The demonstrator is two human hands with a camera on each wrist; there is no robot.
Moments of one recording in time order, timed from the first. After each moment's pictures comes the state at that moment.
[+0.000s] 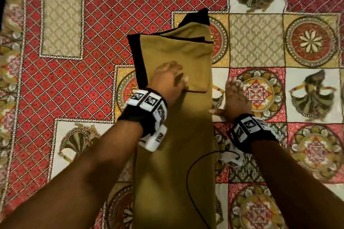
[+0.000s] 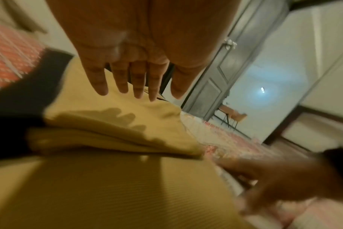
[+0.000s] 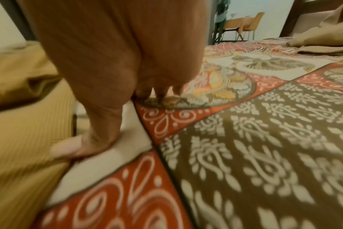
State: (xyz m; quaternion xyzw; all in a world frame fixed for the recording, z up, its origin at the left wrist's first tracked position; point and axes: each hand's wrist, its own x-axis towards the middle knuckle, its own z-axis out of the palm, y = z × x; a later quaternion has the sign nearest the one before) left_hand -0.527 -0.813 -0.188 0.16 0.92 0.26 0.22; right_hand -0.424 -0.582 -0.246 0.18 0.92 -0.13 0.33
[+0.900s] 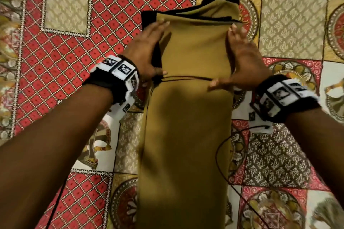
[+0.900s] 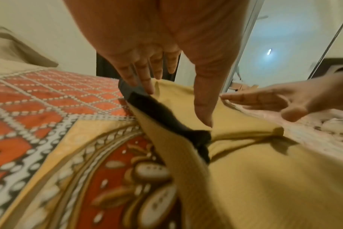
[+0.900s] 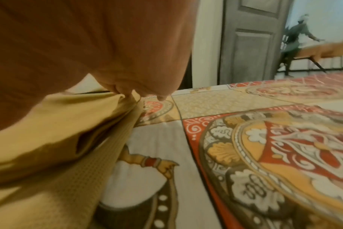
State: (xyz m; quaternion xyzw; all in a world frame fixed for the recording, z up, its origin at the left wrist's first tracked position) left_hand -0.582 -0.905 -0.198 0.23 0.93 0.19 0.22; right_hand -0.510 -0.604 -0.215 -0.02 0.95 -0.22 0.20
